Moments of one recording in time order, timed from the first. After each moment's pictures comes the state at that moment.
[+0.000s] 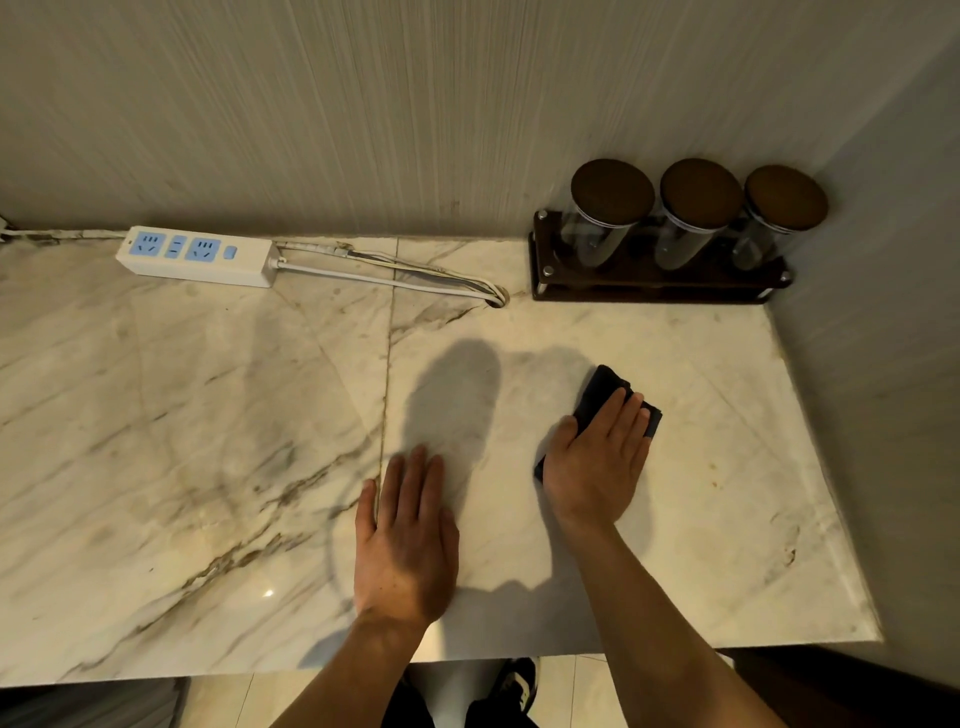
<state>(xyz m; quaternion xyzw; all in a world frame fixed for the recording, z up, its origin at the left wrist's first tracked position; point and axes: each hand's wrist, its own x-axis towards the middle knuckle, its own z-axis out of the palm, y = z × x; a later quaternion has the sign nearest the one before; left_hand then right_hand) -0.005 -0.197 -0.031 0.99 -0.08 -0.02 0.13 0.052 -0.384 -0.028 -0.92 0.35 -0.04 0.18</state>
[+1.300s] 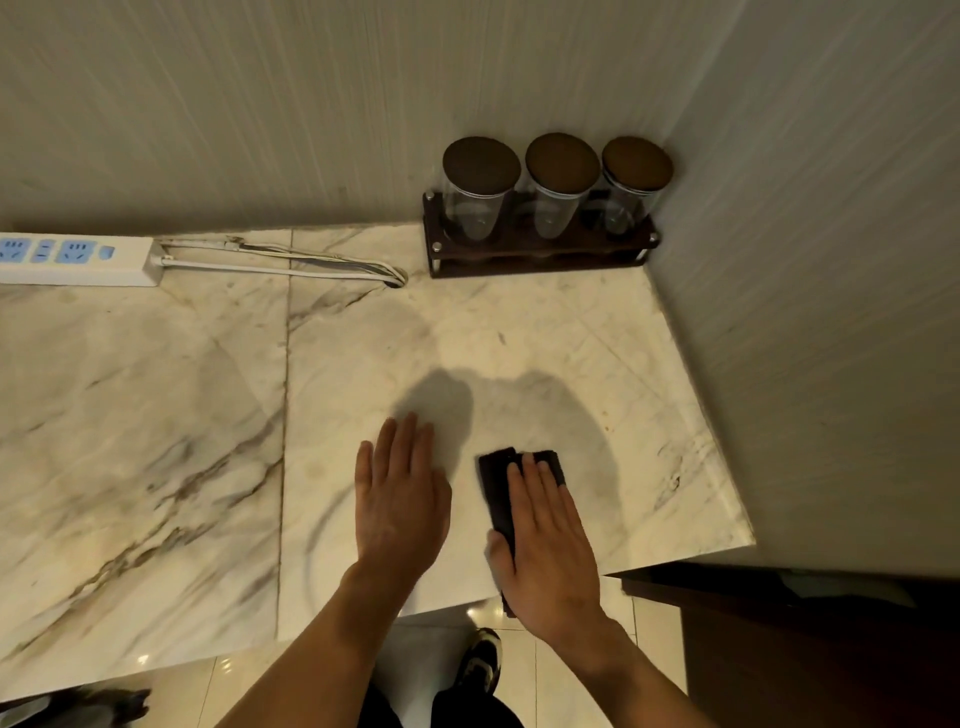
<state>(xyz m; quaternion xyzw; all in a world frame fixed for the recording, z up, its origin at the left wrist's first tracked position) -0.012 -0.278 -0.012 0.98 -0.14 -0.04 0.17 -0.101 -0.421 -0.022 -0.99 0.08 0.01 0.15</state>
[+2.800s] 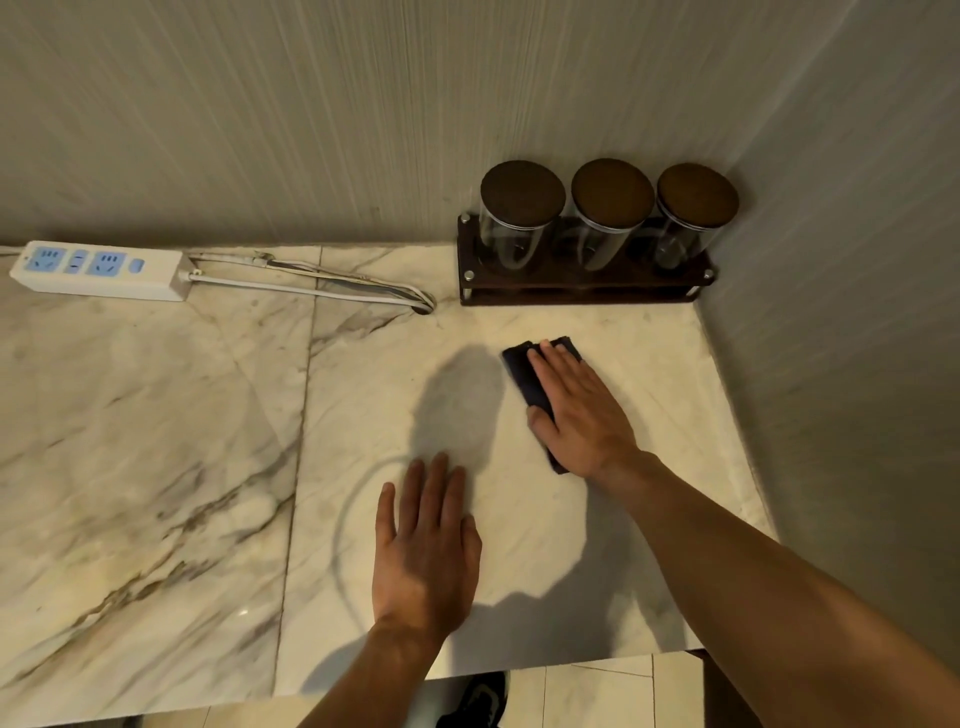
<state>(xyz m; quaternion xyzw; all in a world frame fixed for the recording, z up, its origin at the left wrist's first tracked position) -0.011 -0.290 -0.025 0.99 -0.14 -0.06 0.08 0.088 -0.515 -0.026 -0.99 -0.07 0.05 0.11</state>
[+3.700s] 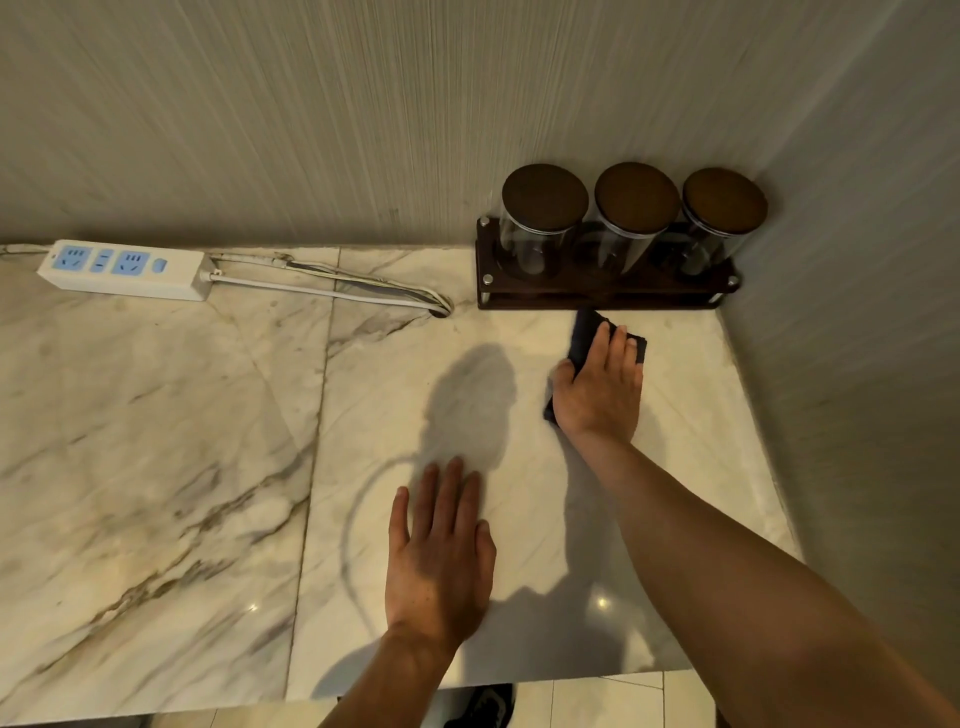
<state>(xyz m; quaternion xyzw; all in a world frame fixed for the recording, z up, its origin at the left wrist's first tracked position) -0.010 -0.290 -0.023 0.98 -0.13 -0.06 0.09 0.124 -0.486 -0.021 -0.95 0.26 0.00 0.17</state>
